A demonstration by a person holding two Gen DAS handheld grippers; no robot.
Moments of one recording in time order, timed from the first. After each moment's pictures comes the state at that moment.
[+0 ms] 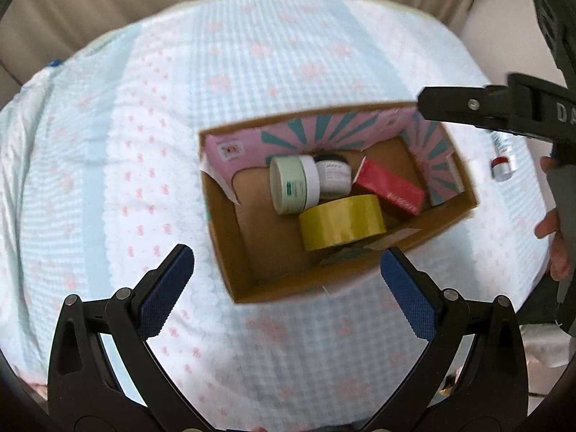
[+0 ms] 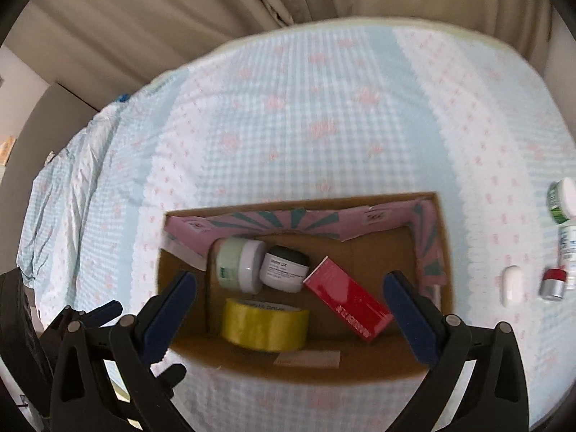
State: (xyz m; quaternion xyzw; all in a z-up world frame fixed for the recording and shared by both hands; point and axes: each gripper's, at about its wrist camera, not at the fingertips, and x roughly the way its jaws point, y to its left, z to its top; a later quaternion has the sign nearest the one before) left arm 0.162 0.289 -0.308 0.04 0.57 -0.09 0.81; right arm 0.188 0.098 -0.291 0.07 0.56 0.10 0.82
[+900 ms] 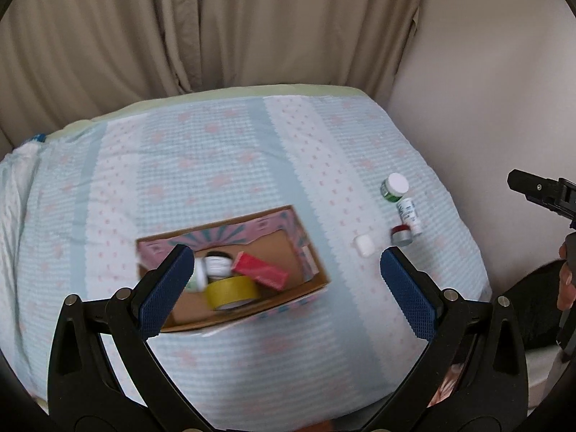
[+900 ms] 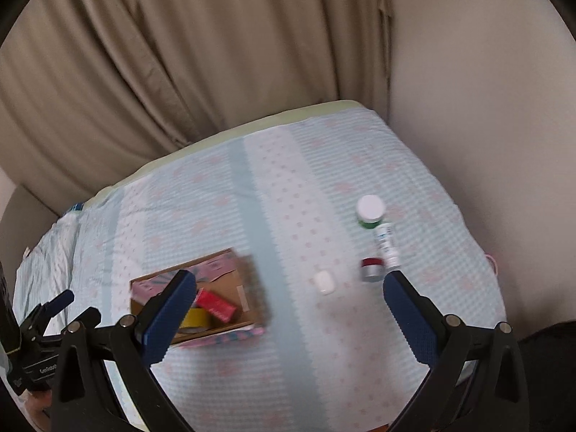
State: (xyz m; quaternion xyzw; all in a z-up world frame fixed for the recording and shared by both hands) left arm 0.122 0.118 -0.150 0.01 0.45 -0.15 0.88; right arm 0.038 -0.117 -0.088 0.11 0.45 -0.09 0.88
